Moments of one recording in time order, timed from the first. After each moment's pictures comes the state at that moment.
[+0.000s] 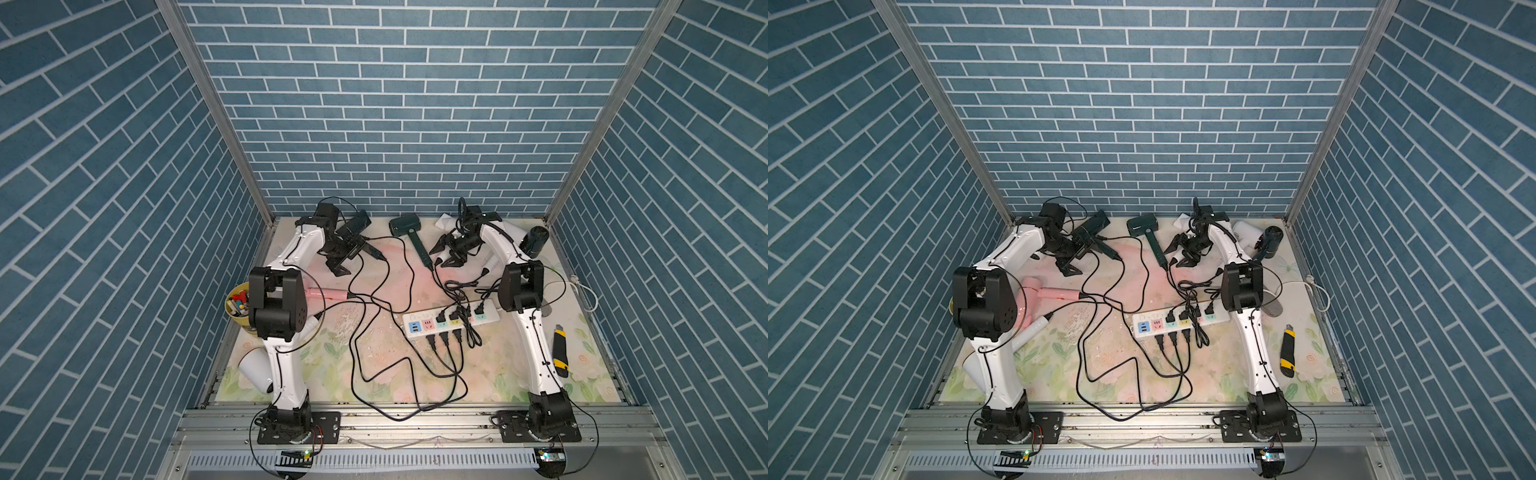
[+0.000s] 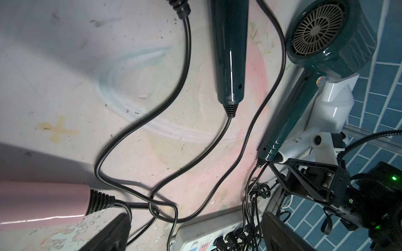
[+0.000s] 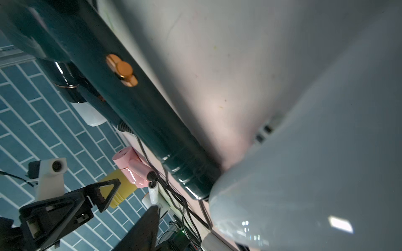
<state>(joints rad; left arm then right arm) -0.11 2.05 1.76 -0.96 0.48 -0.80 0.27 2.72 2.59 -1.25 -0.82 0.55</state>
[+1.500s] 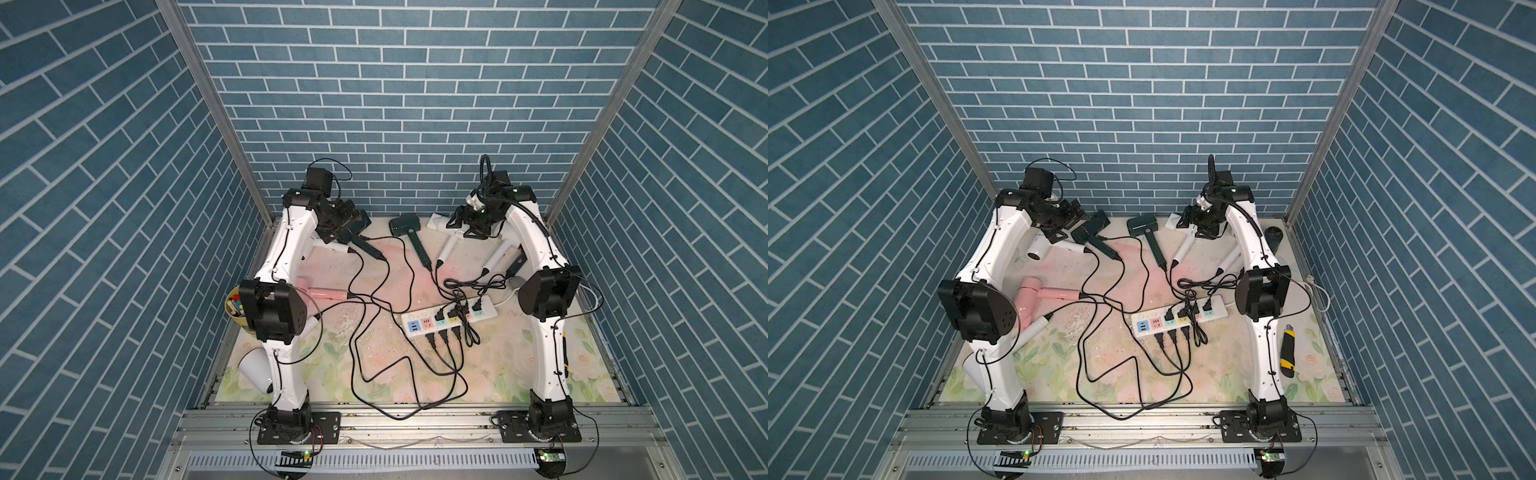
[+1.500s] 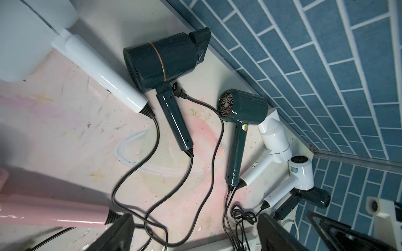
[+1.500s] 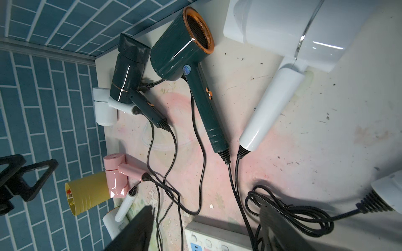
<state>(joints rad) -0.13 2.05 2.18 -1.10 0.25 -0.75 0.25 2.35 2.54 -1.30 -0.52 0.37</state>
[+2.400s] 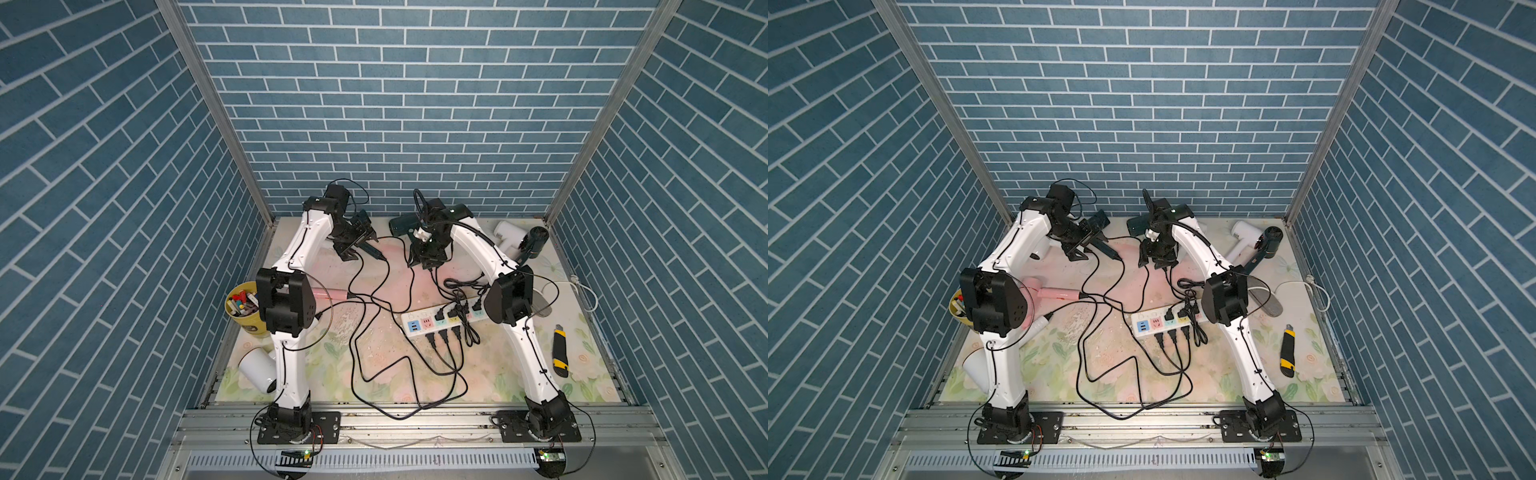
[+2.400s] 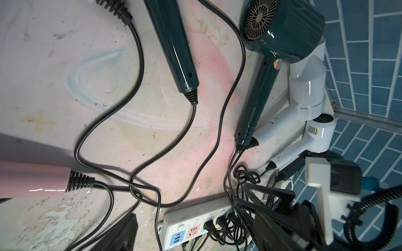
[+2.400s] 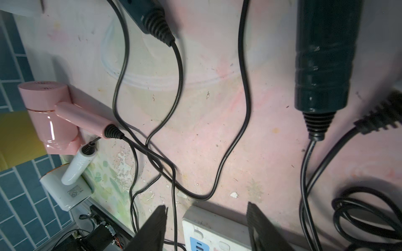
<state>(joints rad) -0.18 2.10 2.07 -1.20 0.43 -0.77 0.57 2.50 2.54 -1.39 -0.39 0.32</state>
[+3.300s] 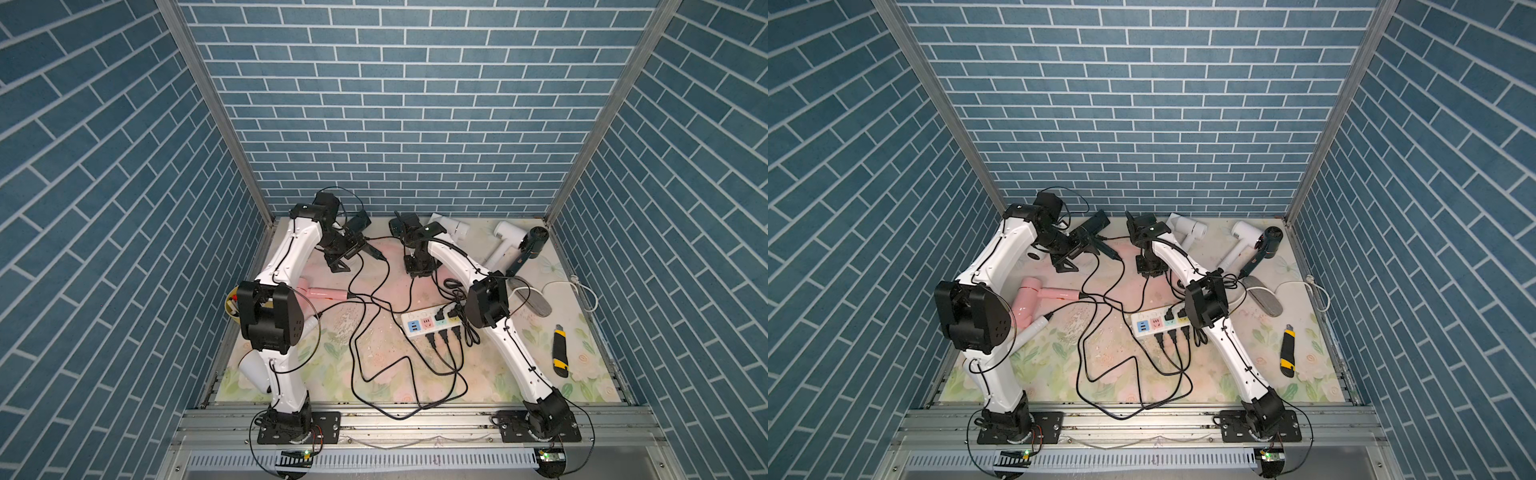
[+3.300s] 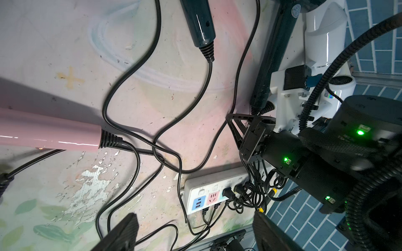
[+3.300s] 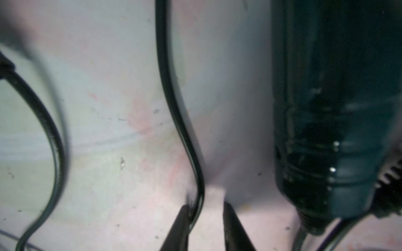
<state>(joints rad) -0.15 1.92 1.87 -1.25 0.47 -0.63 0.66 2.72 2.67 -1.35 -0.03 0.41</state>
